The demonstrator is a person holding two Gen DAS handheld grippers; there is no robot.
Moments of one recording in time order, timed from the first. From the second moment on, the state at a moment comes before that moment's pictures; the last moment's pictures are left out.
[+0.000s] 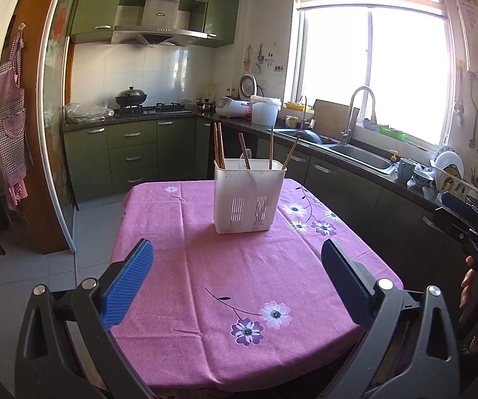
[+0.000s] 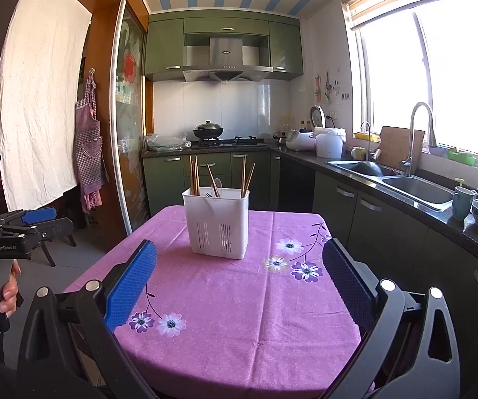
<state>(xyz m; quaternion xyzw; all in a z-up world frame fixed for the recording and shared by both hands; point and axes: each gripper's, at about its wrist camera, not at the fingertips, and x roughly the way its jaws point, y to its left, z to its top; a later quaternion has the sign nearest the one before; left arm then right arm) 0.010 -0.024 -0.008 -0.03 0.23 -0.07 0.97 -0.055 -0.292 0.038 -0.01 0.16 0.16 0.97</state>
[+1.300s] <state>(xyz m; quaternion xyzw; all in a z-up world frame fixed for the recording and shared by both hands) -0.009 -0.028 0.004 -0.03 0.21 -0.08 0.97 -0.060 -0.286 0.045 -0.02 0.17 0.18 0.97</state>
